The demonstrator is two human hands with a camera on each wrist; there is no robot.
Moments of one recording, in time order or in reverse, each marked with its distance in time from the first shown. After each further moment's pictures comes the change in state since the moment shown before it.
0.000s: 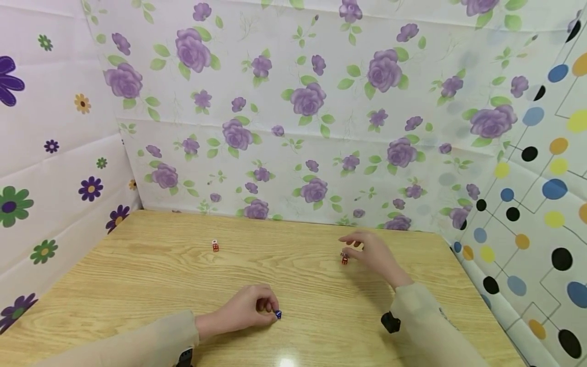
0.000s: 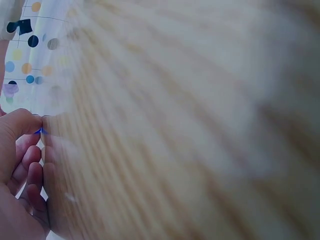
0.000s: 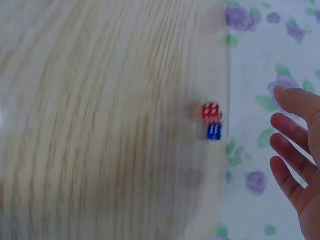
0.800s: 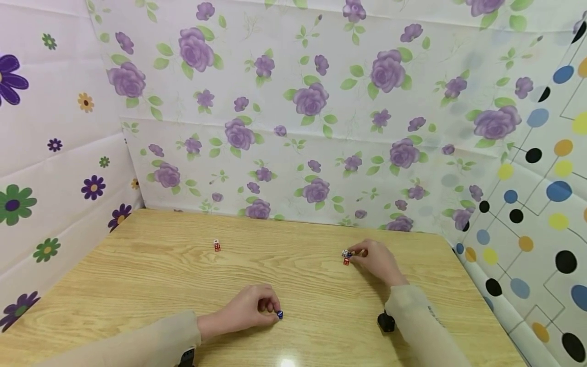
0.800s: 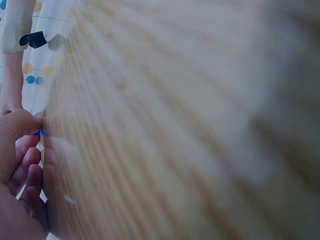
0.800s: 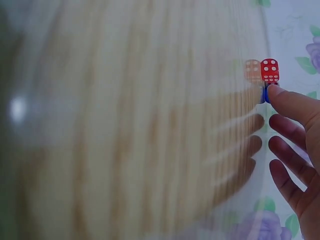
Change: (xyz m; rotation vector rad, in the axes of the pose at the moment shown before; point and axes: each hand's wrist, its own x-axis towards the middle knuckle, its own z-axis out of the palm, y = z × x) left_hand -0.001 0.003 0.000 -0.026 0.007 -0.017; right_hand -0.004 0.042 0.029 -0.006 -0.050 0.155
